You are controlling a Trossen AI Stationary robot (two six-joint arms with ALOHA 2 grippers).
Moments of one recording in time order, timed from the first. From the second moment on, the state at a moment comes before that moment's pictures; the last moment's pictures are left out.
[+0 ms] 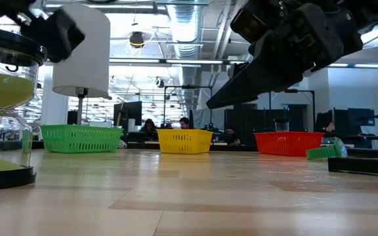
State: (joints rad) left arm -0.66 1.37 0.69 -0.01 -0.27 -0.44; right arm 0.32 1.71 0.77 0.38 0.10 0.08
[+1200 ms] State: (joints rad) left arm -0.71 1.50 0.67 0.14 -0.33 -0.40; right arm 0.32 1.71 0.77 0.40 0.10 0.08
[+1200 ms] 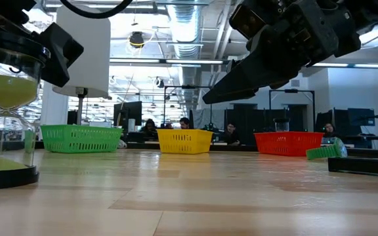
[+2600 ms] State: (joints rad) left arm 0.04 1.78 0.93 0.57 -0.07 -0.11; right arm 0.23 0.80 0.48 -0.26 0.29 0.14
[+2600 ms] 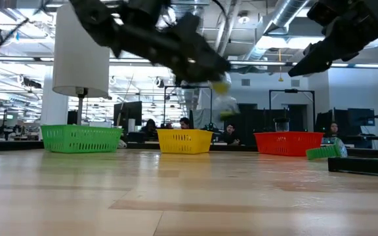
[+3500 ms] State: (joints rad) left arm 0.14 2.01 1.06 0.56 0.01 -0.13; right arm 0.21 0.88 0.48 -0.21 0.29 0.12
